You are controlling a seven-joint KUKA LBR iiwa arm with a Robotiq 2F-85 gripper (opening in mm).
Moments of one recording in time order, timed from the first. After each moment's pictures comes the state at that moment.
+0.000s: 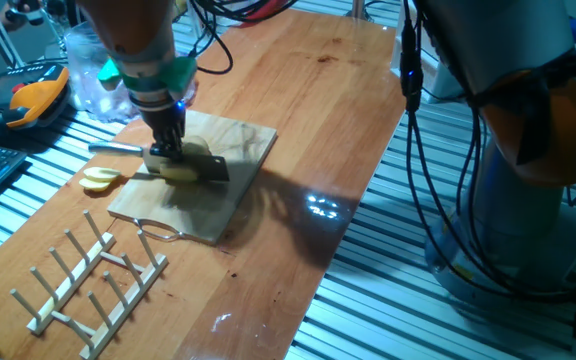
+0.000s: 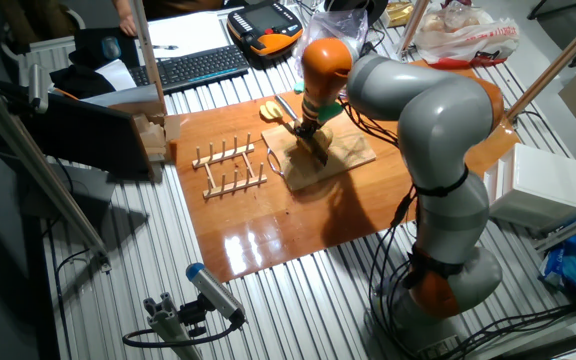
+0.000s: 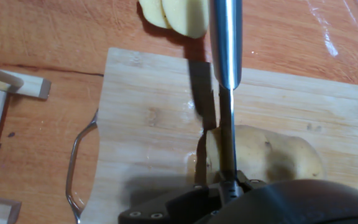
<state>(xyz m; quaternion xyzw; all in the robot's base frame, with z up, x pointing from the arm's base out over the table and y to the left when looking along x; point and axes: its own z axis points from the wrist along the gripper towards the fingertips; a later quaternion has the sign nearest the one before) 0.604 0.103 0.118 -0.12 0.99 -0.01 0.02</state>
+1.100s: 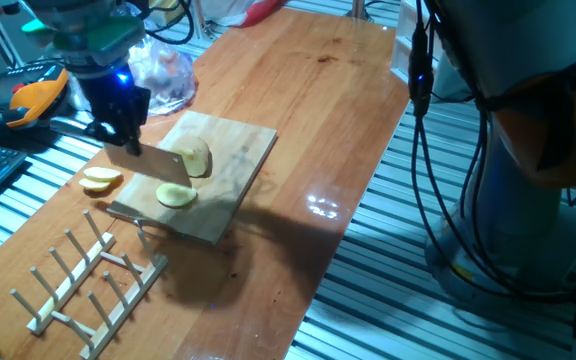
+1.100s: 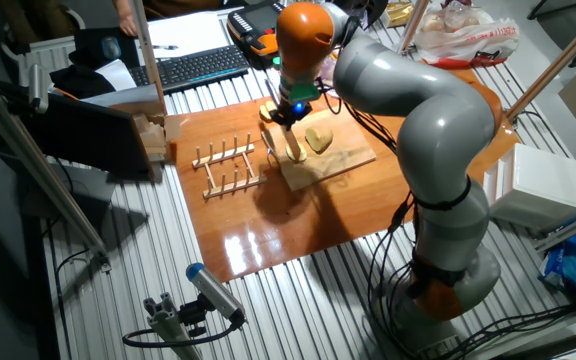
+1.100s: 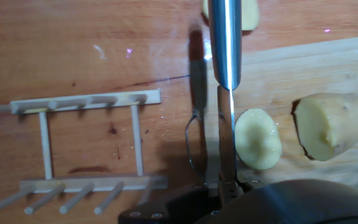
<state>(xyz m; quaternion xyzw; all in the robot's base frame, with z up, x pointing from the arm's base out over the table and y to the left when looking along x) 0.581 0.199 0.221 0.00 1.00 0.01 -0.01</state>
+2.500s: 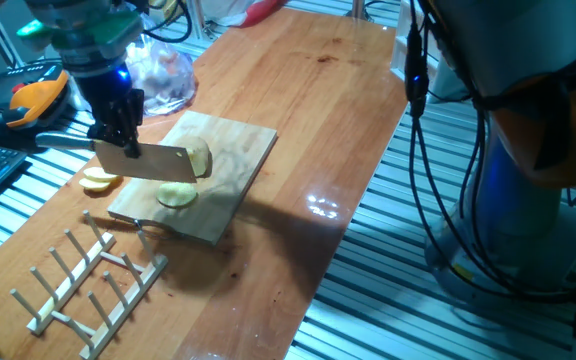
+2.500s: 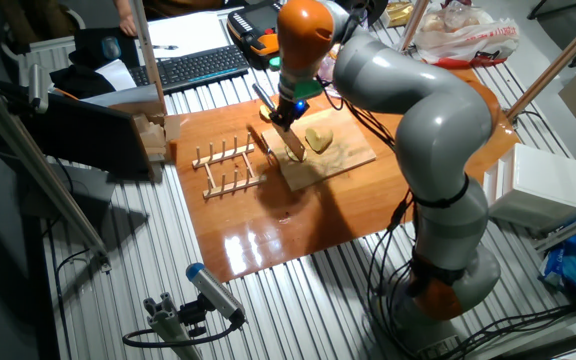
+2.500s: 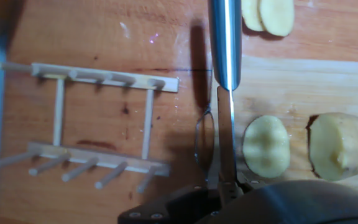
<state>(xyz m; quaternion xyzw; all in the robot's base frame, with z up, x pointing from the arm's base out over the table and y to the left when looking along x) 0.582 0.200 0.220 -0.08 1.00 0.04 -0.02</state>
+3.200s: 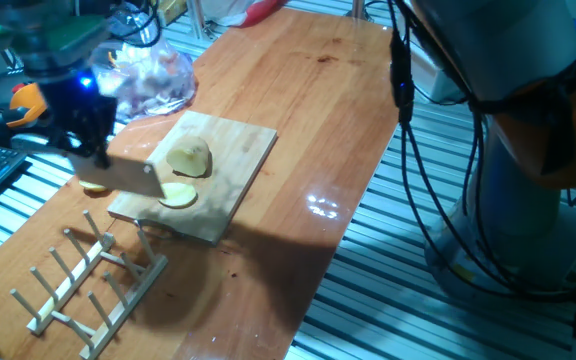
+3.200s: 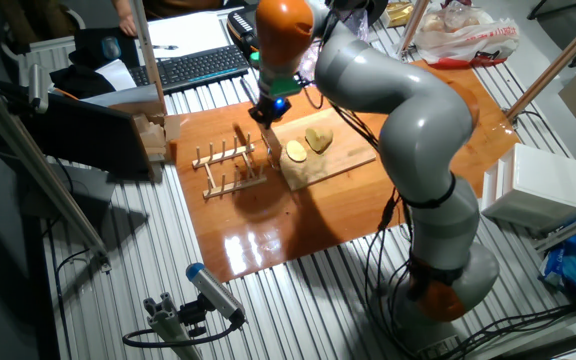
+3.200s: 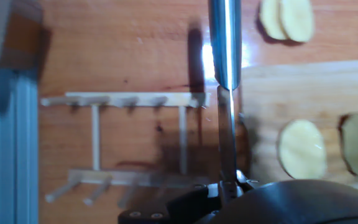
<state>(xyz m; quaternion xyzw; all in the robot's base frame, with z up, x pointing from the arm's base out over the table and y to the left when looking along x) 0.596 0.271 0.225 -0.04 1.00 0.04 -0.01</state>
